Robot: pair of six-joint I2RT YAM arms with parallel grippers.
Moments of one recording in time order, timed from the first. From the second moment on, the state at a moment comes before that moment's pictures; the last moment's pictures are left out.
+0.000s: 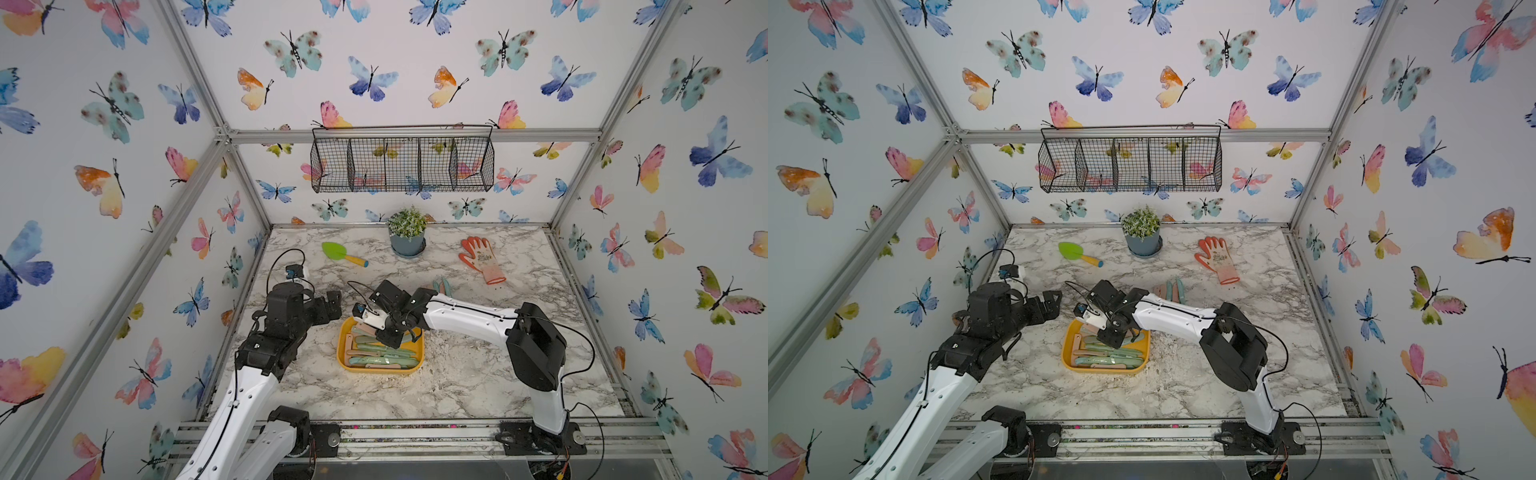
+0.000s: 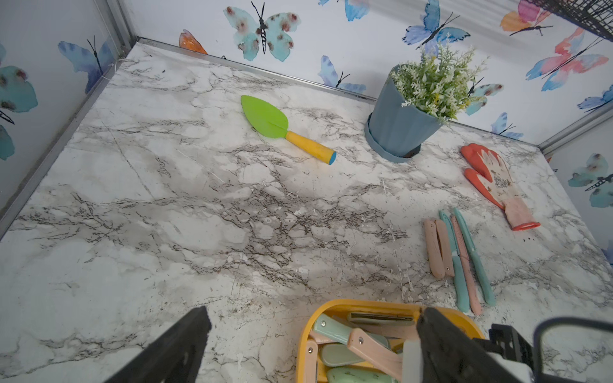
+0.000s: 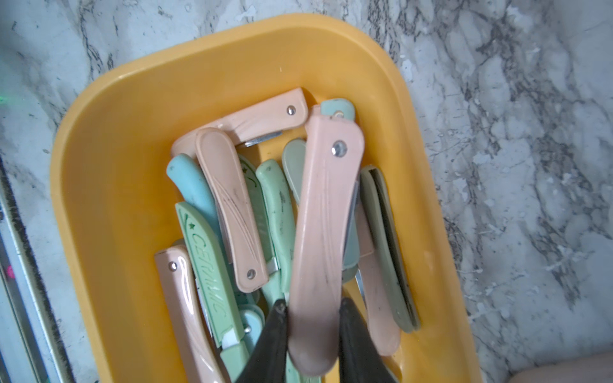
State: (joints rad) left arm -0.24 0.80 0.77 -0.53 0.01 -0.34; right arm 1.05 1.98 1.54 -0.68 -0.09 -0.24
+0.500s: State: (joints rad) left arm -0.31 0.76 0.77 -0.56 0.27 -0.32; right arm 0.92 1.83 1.45 -0.65 -0.05 -0.12
